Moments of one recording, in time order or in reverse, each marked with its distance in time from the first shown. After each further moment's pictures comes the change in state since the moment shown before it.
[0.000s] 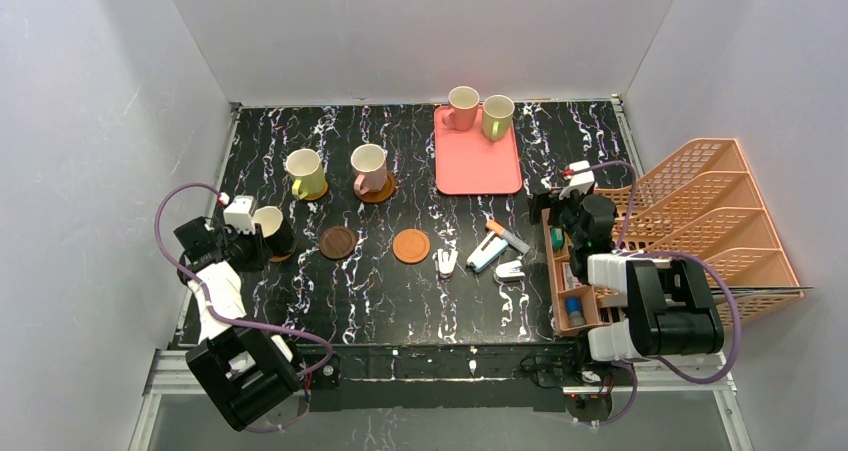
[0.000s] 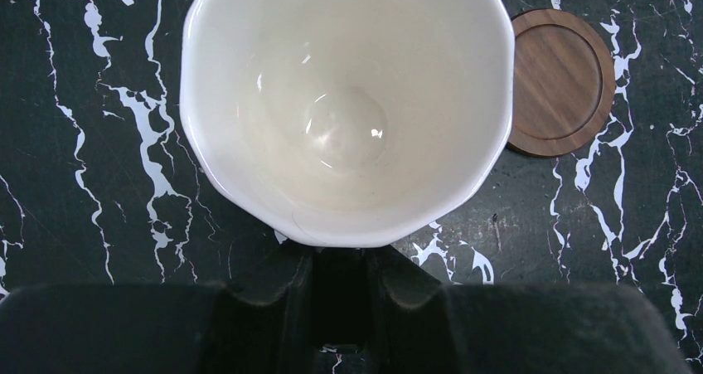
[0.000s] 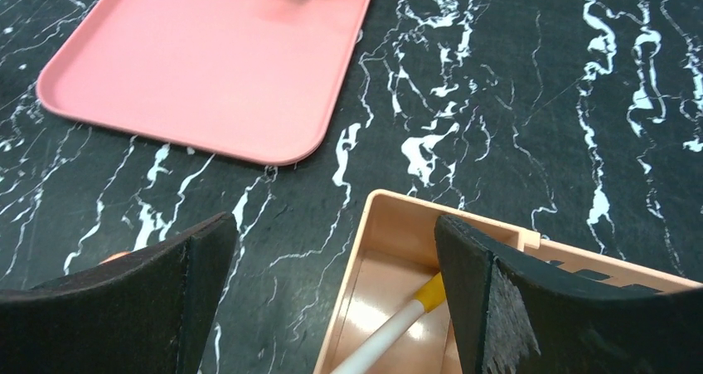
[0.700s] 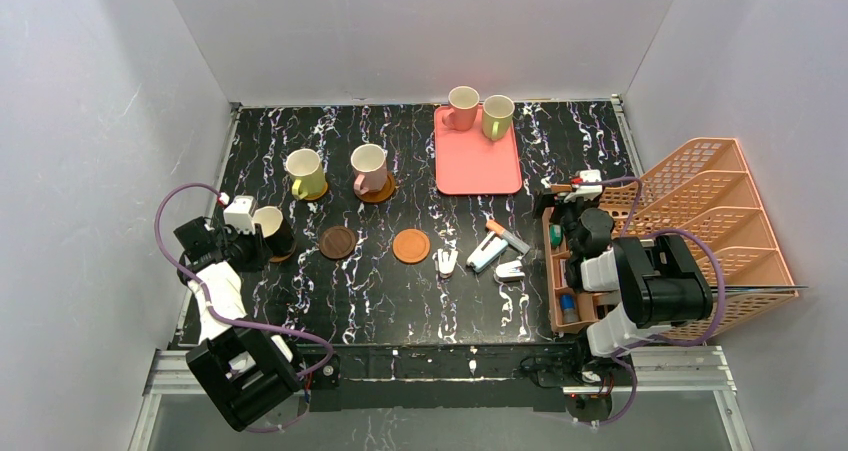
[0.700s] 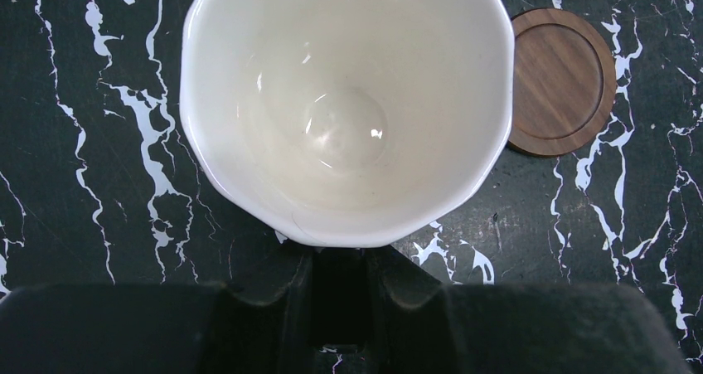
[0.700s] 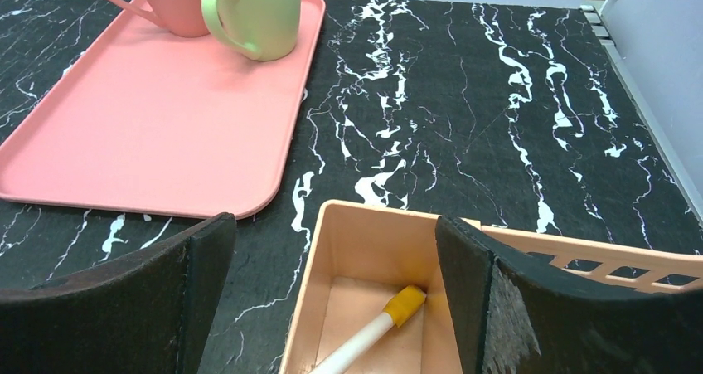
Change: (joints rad) left arm 0.000 -0.002 0.000 -0.002 -0.002 0.000; right arm 0.019 0.182 -0.092 0.465 0.174 0.046
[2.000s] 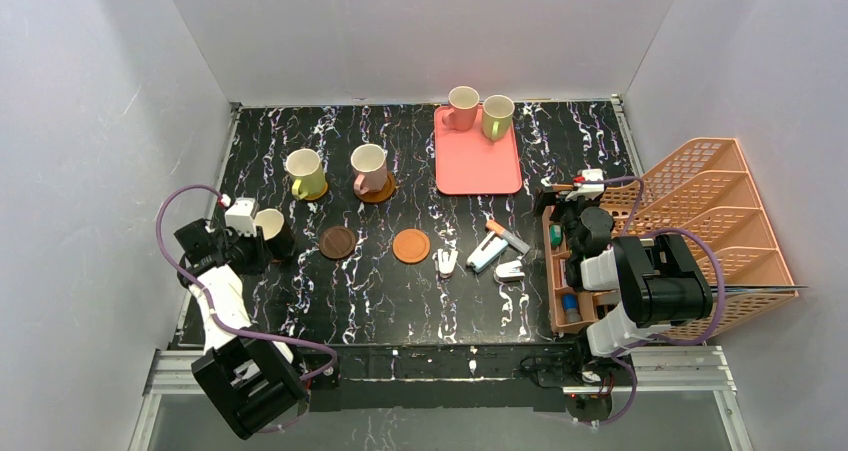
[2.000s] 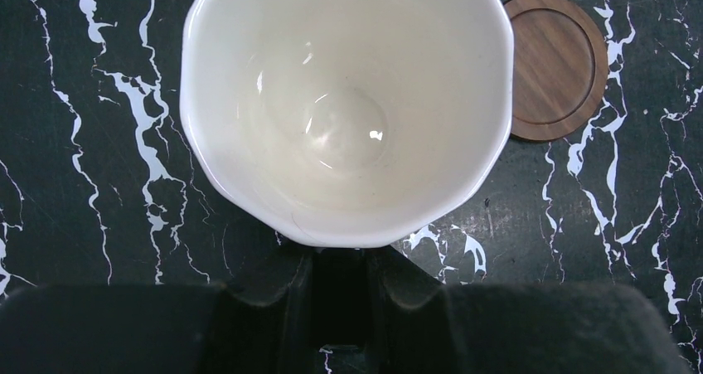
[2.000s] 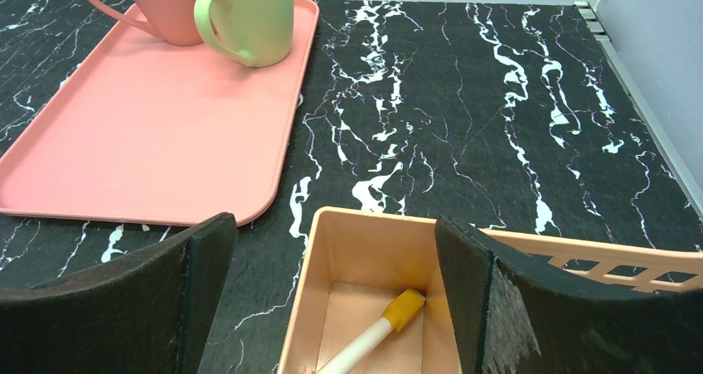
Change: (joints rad) left arm 0.000 -0.048 0.000 -0.056 -0.009 0.013; right arm 0.000 0.009 0.012 0.005 0.023 0.027
